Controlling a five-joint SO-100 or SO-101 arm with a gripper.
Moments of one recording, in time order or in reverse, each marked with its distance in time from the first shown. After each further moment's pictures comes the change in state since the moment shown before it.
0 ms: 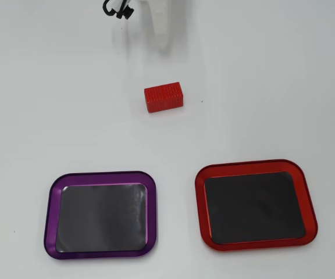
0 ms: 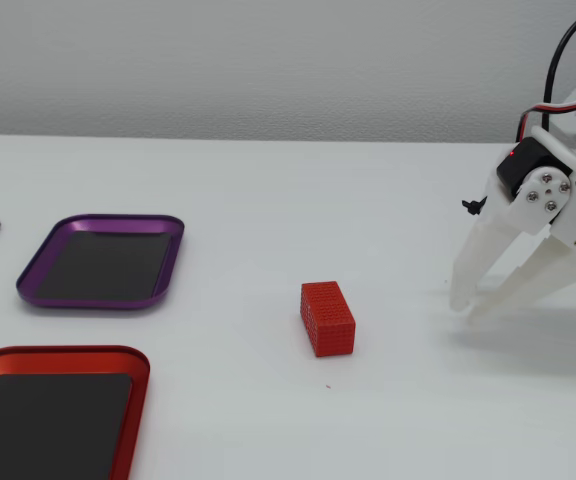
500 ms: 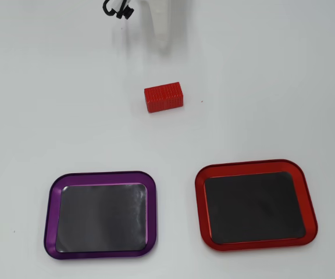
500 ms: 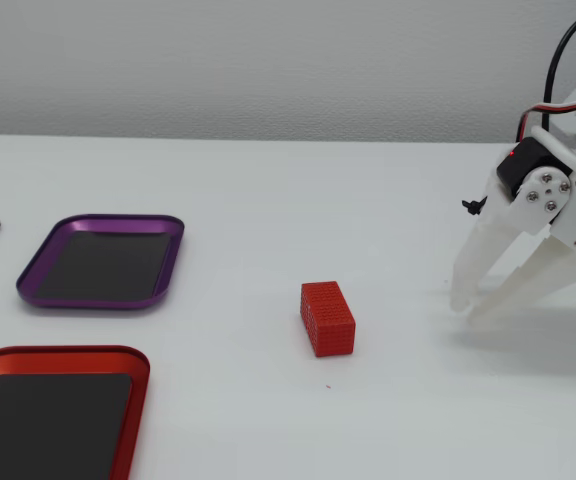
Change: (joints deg) arm 0.0 0.0 0.3 0.0 0.0
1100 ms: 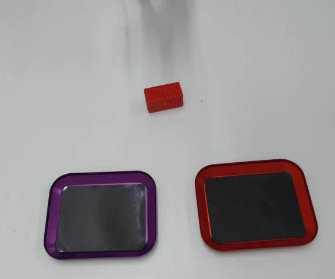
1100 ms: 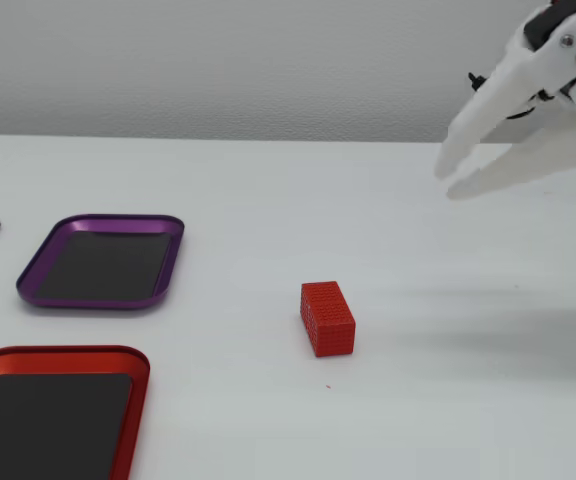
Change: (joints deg) arm 0.4 -20.7 -29.9 0.0 0.1
